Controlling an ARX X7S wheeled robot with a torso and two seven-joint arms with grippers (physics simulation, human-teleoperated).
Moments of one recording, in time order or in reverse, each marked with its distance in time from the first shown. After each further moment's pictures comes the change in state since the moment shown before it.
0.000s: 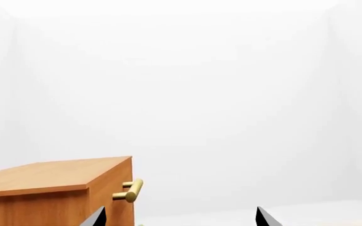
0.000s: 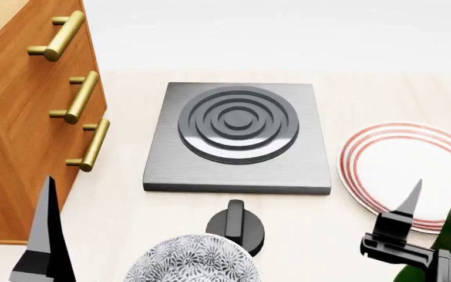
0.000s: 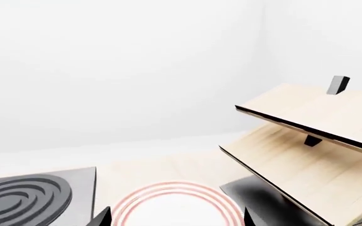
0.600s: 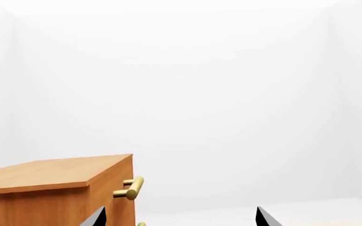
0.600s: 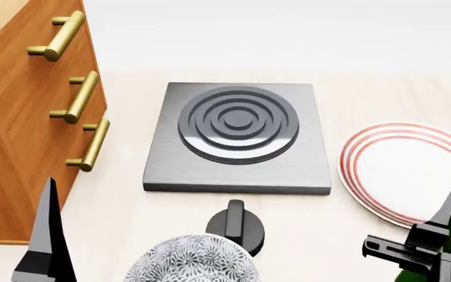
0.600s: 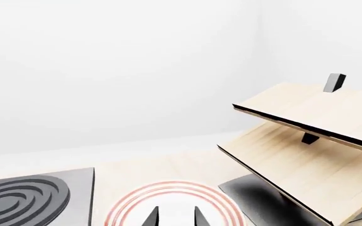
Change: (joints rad) left arm -0.008 -0.026 0.020 -0.013 -0.018 0.018 -0.033; right arm -0.013 0.003 0.000 0.011 0.009 -0.027 0.010
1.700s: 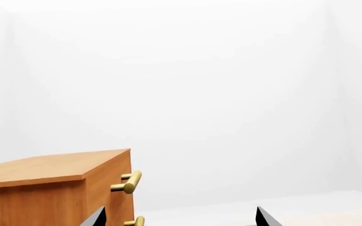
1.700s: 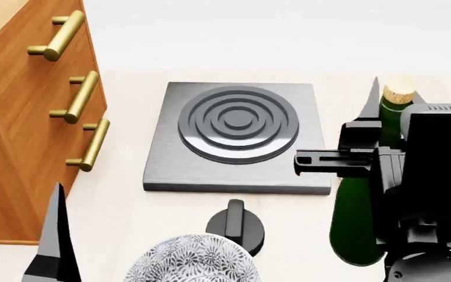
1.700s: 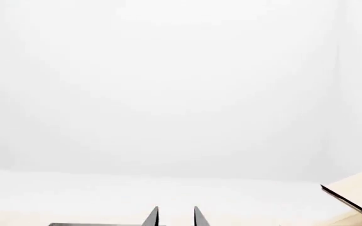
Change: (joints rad) left arm -0.028 -0.061 0.070 -0.028 -0.033 0.038 -0.073; right arm 0.414 0.052 -0.177 -0.137 0.147 0.328 -0.008
